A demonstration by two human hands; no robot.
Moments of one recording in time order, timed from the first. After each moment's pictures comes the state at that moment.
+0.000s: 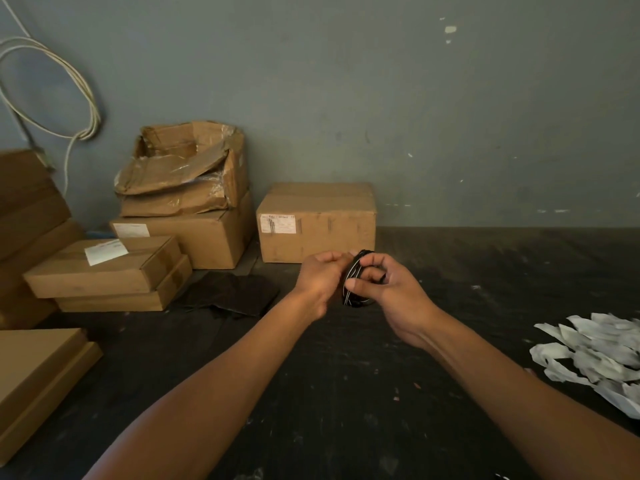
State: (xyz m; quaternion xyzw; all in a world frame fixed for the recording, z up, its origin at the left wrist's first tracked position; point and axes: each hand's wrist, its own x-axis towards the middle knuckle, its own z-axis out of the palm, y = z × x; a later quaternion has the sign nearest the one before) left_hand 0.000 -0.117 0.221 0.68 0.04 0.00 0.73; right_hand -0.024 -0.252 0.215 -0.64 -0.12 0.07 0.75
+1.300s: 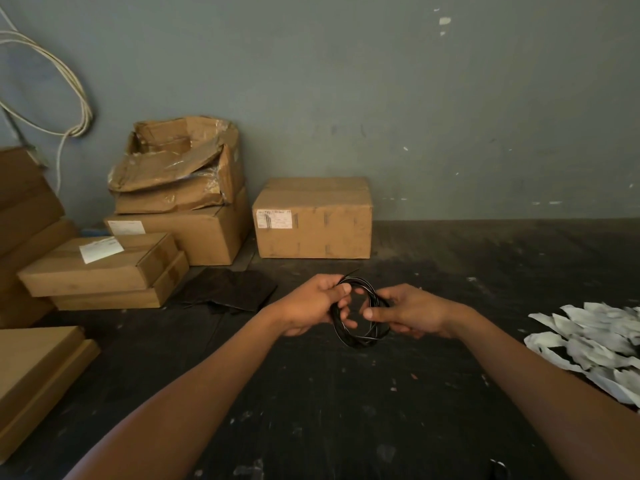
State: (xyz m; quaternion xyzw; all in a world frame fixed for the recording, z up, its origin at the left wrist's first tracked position) left_hand -0.022 -0.095 0.199 0.73 -0.14 -0.19 0.64; right_hand -0.008 -0.300 0.195 -0.83 -0.17 0.25 0.46
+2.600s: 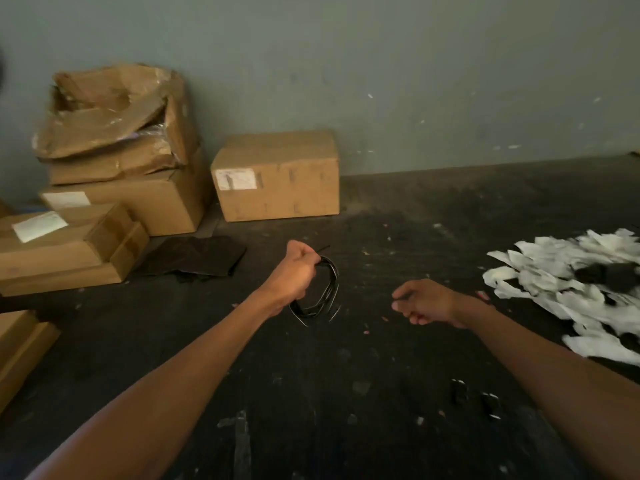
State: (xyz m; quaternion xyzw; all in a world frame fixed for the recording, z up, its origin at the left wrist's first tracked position) left_hand -0.024 -0.115 0.158 0.83 0.00 -0.10 0.55; right_hand -0.018 -0.381 0.090 -0.85 0.04 0.24 0.47
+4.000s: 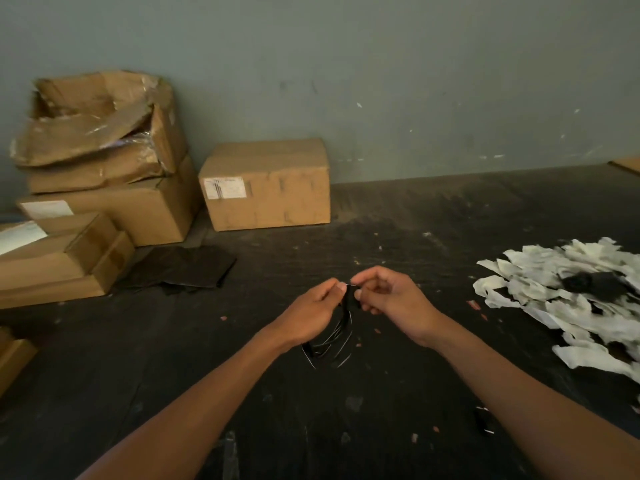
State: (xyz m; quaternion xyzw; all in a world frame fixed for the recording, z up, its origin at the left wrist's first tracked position) left_hand -0.042 -0.141 0.137 0.85 -0.16 -0.14 0.48; right_hand -0.047 -0.329 0.130 -0.78 -0.09 0.05 0.62
